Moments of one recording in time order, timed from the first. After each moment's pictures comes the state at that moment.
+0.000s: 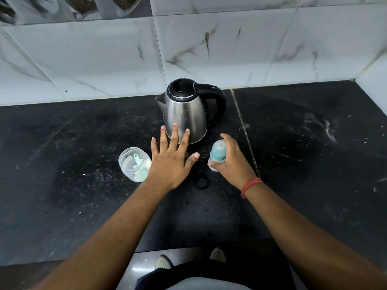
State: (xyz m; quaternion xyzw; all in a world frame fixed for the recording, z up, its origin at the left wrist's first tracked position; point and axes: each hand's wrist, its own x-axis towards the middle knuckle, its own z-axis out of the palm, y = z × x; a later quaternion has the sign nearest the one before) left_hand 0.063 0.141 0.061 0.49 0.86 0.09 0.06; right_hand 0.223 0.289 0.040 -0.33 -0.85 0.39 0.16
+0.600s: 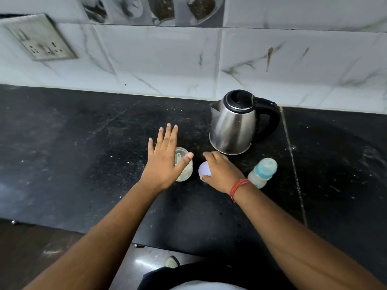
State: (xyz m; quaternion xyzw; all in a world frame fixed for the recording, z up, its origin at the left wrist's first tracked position) left_hand -0.013 0.041 0.077 0.39 0.88 0.25 0.06; right_hand 0.102 0.218 0.045 -0.14 -0.97 0.20 -0.06
